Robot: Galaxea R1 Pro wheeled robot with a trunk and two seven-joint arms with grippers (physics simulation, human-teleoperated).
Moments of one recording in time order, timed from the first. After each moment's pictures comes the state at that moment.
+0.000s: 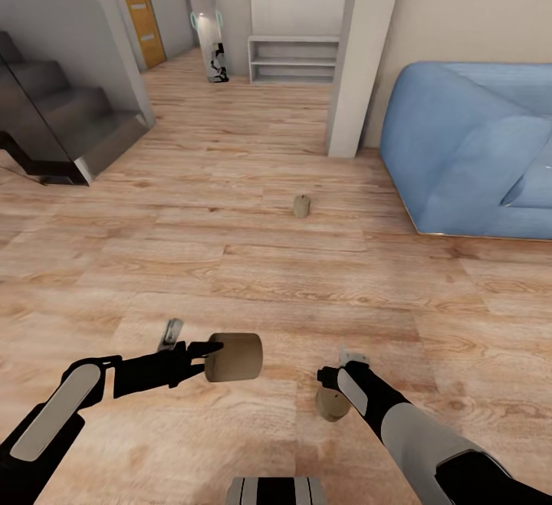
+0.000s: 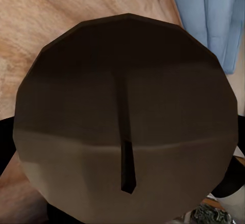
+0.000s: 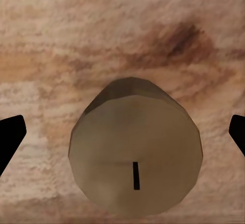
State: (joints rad) left arm -0.38 0.37 -0.19 -1.42 1.46 1.00 -0.06; right arm -0.80 0.08 0.28 -0.32 -0.51 0.38 -0.26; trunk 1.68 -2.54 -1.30
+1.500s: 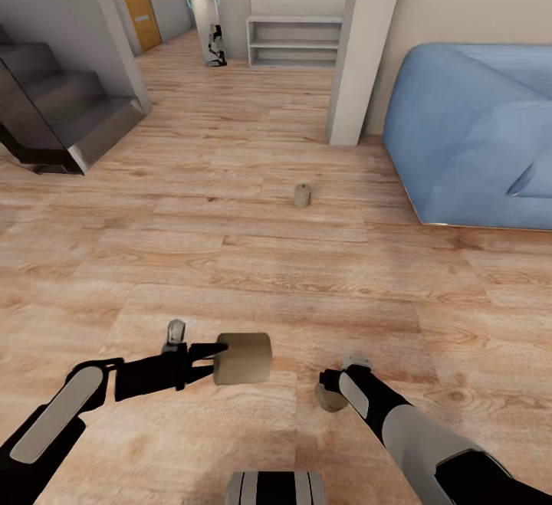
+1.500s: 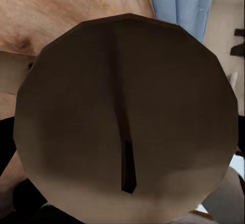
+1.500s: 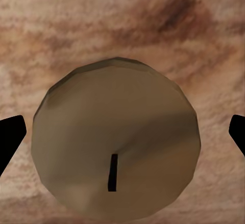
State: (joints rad) left arm -0.38 0.39 -0.25 -1.43 1.51 1.00 -0.20; right arm -0.80 0.08 0.28 -0.29 -0.50 0.34 -0.26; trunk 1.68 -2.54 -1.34
